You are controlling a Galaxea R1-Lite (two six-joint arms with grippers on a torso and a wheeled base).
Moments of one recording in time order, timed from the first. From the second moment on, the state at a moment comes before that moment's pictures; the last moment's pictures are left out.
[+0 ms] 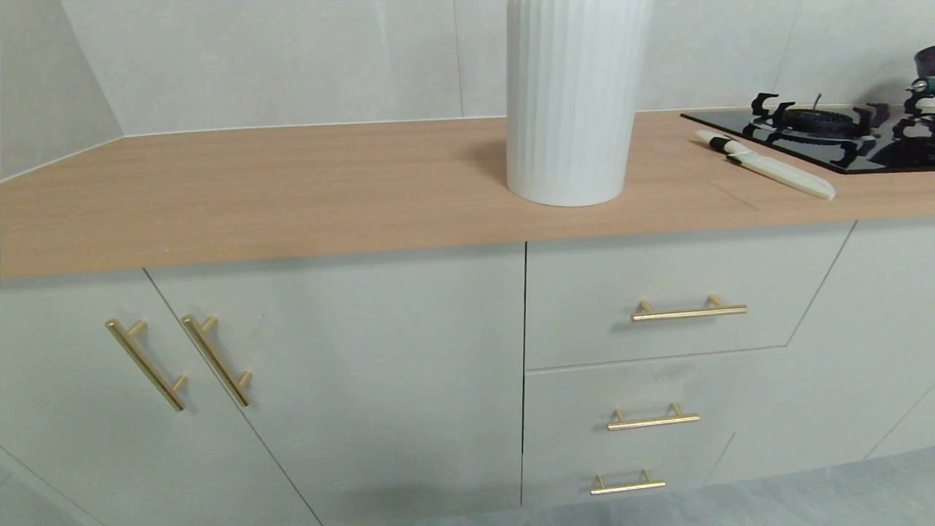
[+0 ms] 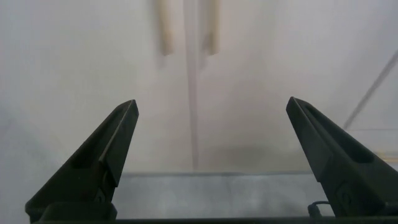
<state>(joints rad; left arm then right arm) 0.00 0.00 0.00 0.00 0.03 -0.01 0.00 0.00 0.00 0.00 -0.02 0.00</state>
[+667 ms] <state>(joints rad) 0.00 0.00 0.00 0.00 0.03 0.00 0.00 0.00 0.00 0.00 -0.02 0.00</state>
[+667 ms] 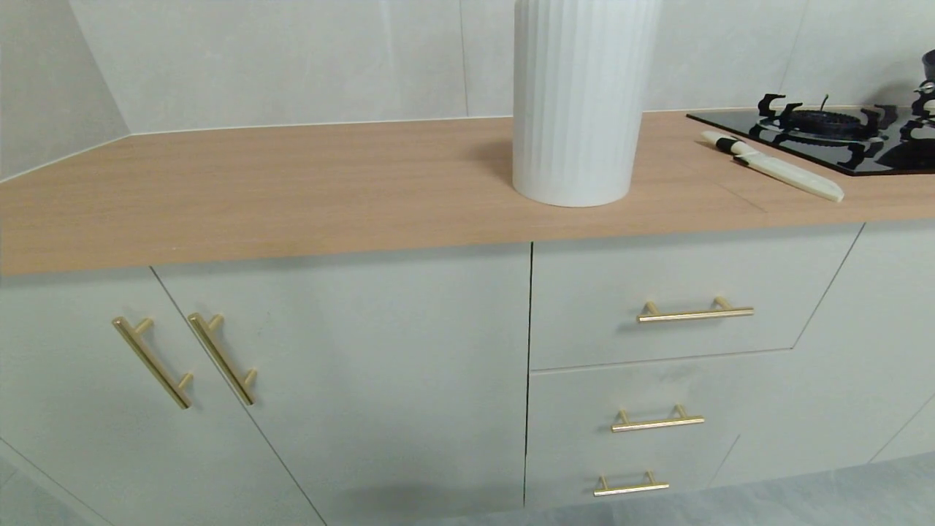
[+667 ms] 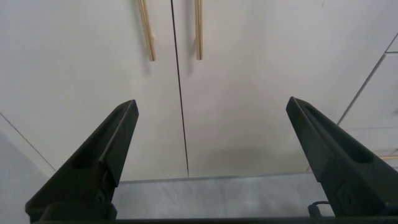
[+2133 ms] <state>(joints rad) 0.00 0.00 0.00 0.00 0.03 -0.01 0.00 0.00 0.00 0.00 -0.02 -0.01</state>
